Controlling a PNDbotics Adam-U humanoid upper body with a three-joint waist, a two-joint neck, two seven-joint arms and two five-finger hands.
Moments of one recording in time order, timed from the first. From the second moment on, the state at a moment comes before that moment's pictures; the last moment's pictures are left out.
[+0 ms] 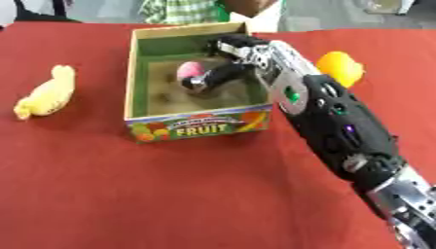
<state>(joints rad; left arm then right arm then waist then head) -0.31 0.48 -0.01 -1.99 -0.11 0.05 0.51 -1.21 -0.27 0.30 -1.00 0.85 0.15 0.51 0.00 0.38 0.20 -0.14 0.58</state>
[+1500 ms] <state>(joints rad) -0.27 0.48 0.00 -1.99 -0.11 0.05 0.52 -1.08 -0.57 0.17 -1.10 0.71 0.26 0.41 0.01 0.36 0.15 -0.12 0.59</state>
